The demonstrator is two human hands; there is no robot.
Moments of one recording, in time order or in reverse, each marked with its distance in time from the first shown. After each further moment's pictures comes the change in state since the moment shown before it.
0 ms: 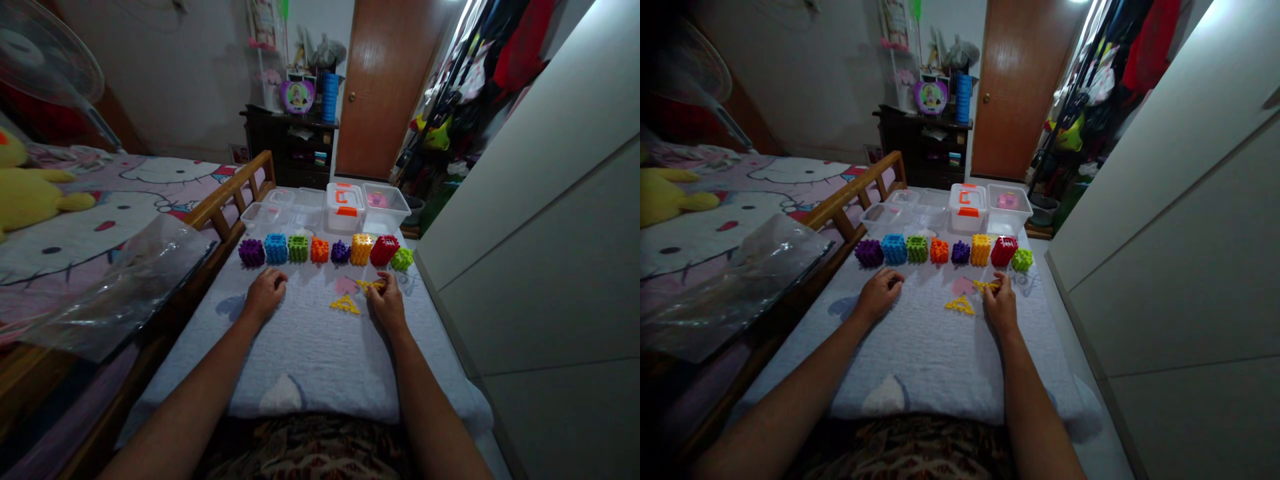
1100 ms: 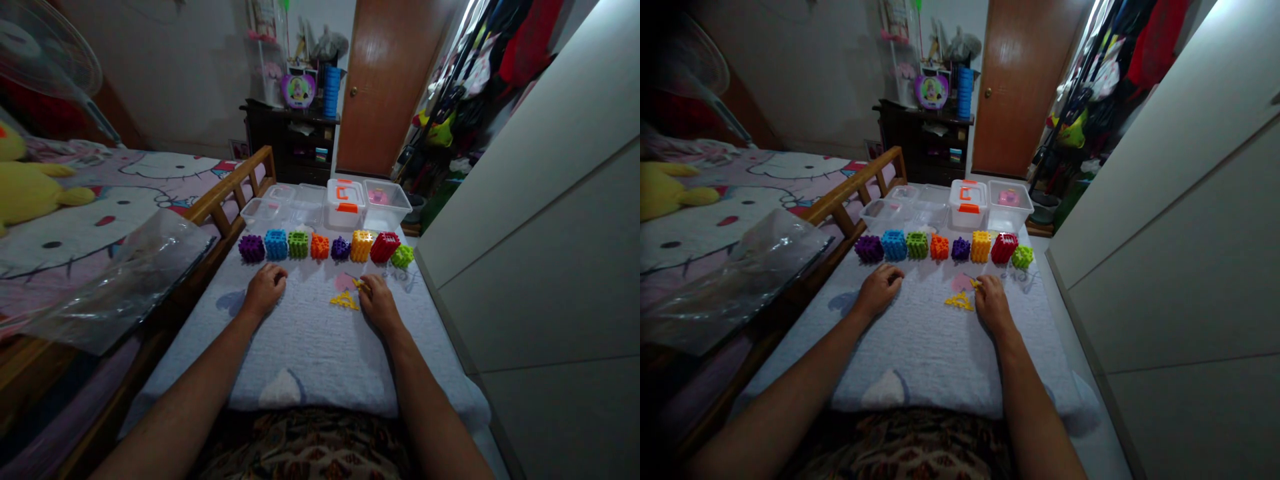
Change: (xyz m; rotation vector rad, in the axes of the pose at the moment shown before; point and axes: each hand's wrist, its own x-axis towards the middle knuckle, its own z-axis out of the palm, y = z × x) left_hand 0.000 0.004 -0.003 -0.014 -0.012 0.000; right_hand -0.007 -0.001 0.003 -0.237 -0.207 -0.357
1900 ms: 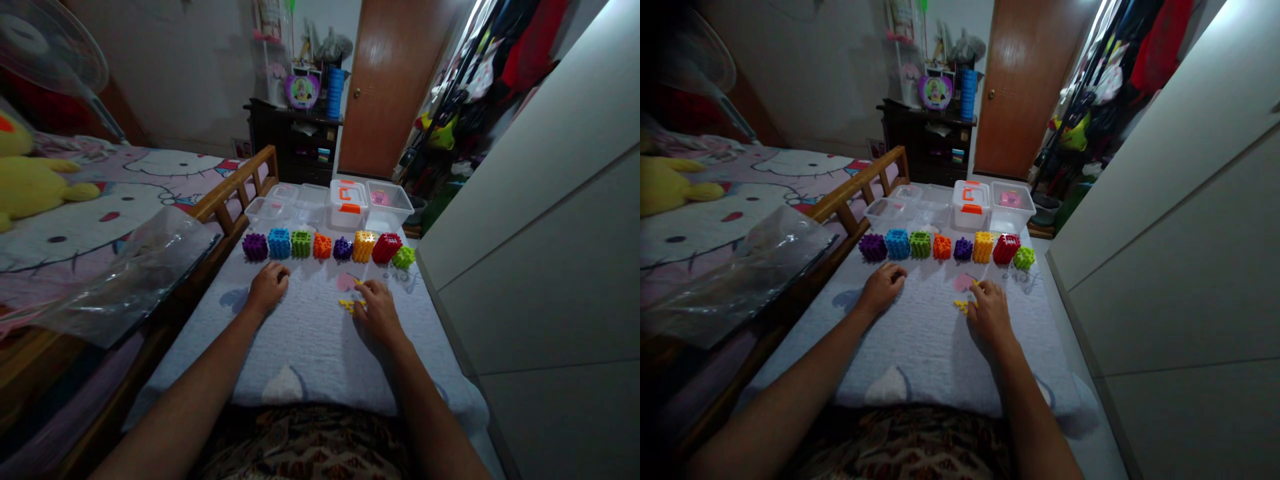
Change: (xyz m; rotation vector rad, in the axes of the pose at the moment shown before) left_hand 0.000 -0.003 0.002 0.000 0.014 -0.012; right_hand -0.012 -0.039 -0.014 -0.309 -0.121 -0.031
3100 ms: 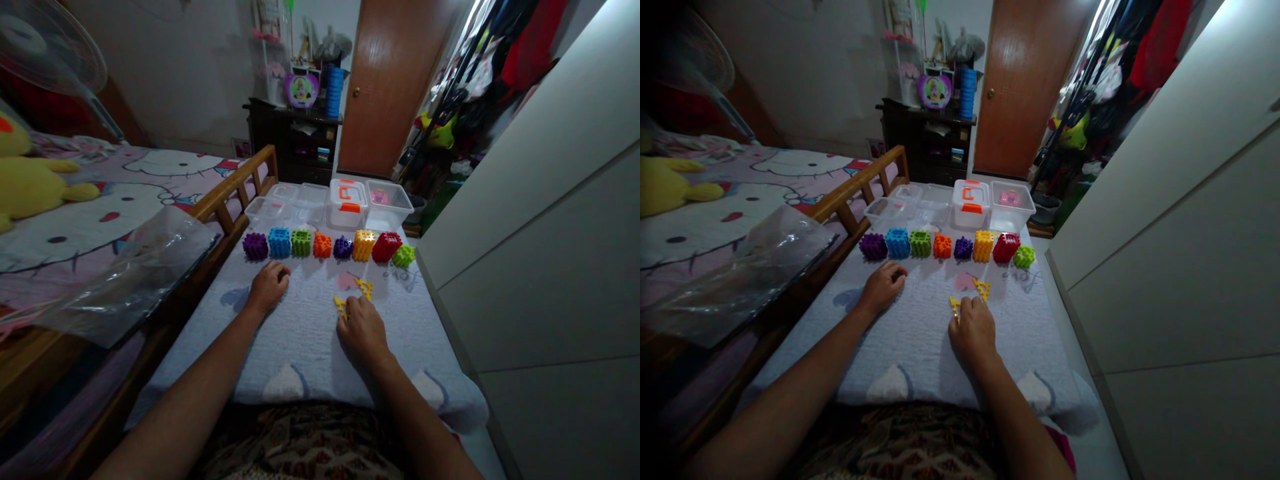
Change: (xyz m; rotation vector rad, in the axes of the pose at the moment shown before) left_hand 0.000 -0.002 0.002 -0.003 0.009 0.004; right_hand -0.017 -0.062 0.002 -0.148 -0.221 0.278
